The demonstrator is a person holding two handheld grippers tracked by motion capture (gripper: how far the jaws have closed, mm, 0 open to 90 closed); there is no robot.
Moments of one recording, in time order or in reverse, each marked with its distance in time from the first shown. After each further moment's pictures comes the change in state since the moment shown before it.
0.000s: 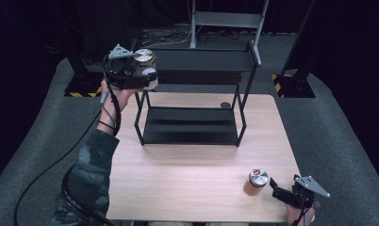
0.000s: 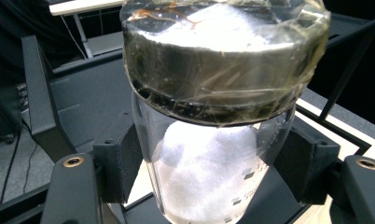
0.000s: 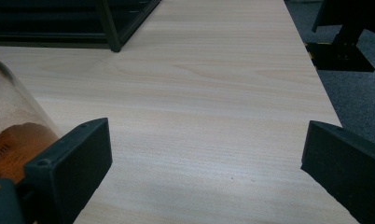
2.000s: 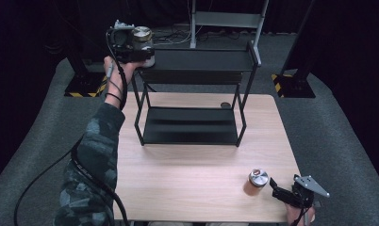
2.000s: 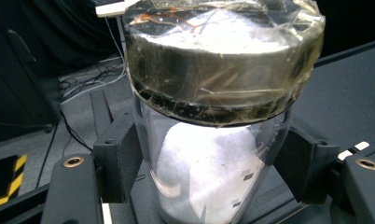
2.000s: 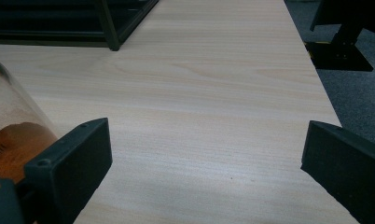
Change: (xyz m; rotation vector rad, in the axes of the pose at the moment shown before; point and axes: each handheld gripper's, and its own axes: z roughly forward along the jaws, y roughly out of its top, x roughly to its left) left arm 0.019 0.045 0.045 0.009 0.143 -0.072; right arm 0.001 0.001 0.001 0.006 -0.004 -0.005
